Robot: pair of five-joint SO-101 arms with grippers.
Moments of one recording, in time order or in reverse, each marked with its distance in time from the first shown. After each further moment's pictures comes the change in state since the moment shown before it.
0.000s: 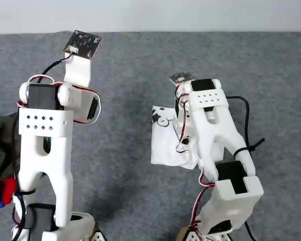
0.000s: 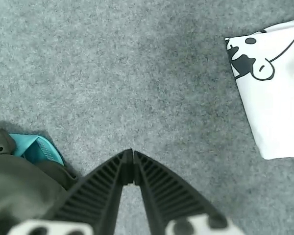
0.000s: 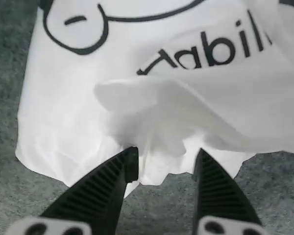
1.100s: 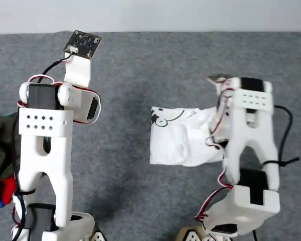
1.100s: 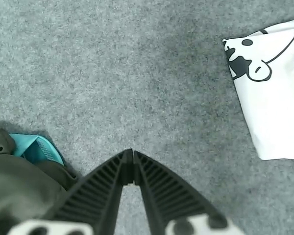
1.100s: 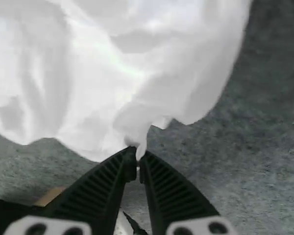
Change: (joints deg) left arm 0.0 0.0 0.0 0.0 0.0; right arm 20.0 -5.1 0.0 7.8 15.2
